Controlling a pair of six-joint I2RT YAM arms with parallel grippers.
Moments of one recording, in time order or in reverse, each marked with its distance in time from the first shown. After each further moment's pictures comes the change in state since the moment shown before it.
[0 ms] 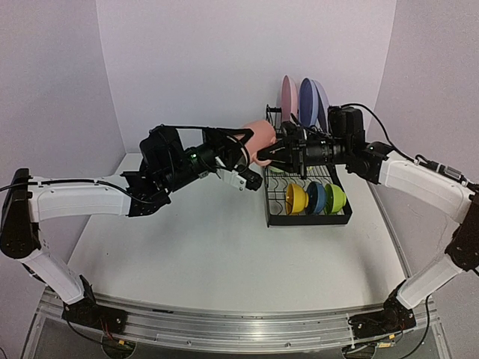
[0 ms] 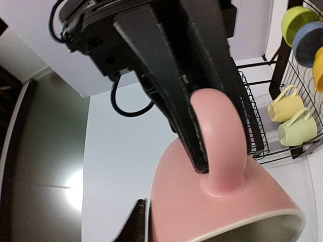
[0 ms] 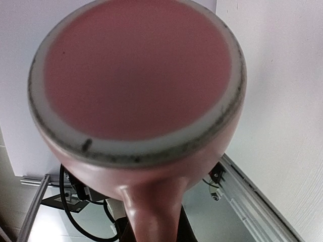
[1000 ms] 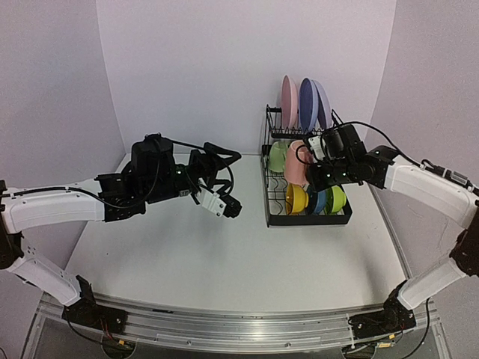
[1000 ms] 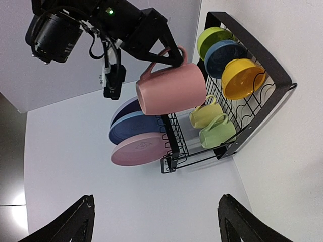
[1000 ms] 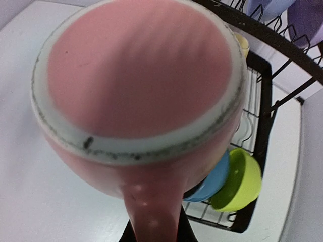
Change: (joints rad) left arm -0.009 -0.178 -0.090 -0.448 -0.007 -0.102; right arm 0.005 -0.057 -0.053 -0.477 1.030 -1.126
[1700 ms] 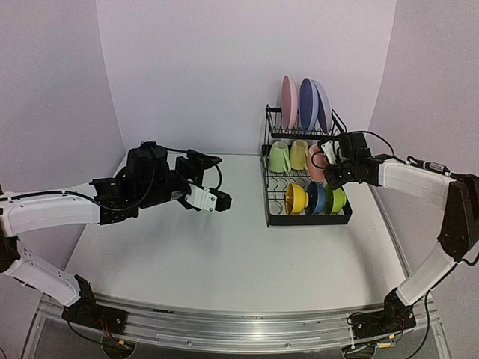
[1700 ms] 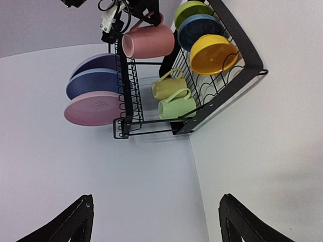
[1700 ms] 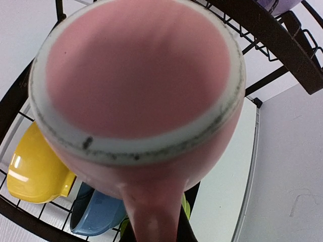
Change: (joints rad) left arm 0.057 -0.046 -0.083 -0.056 -0.090 -0.229; right arm -0.272 0.133 -0.094 0.258 0.027 -0.370
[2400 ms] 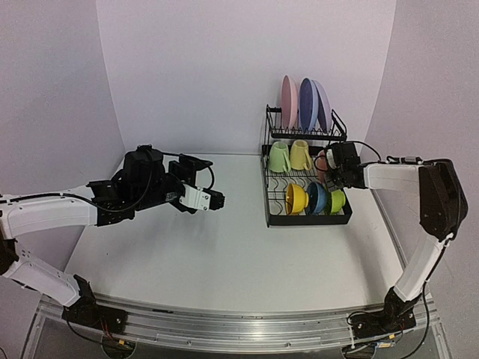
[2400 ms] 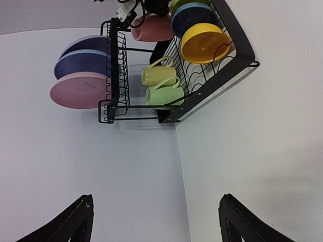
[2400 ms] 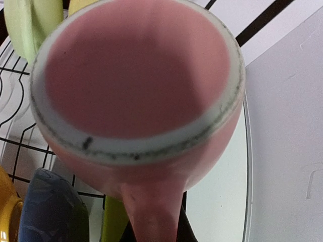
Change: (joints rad) left arm 0.046 -0.026 -0.051 -0.024 -0.008 -0.094; right arm -0.059 0.210 0.007 0.180 0.157 0.143
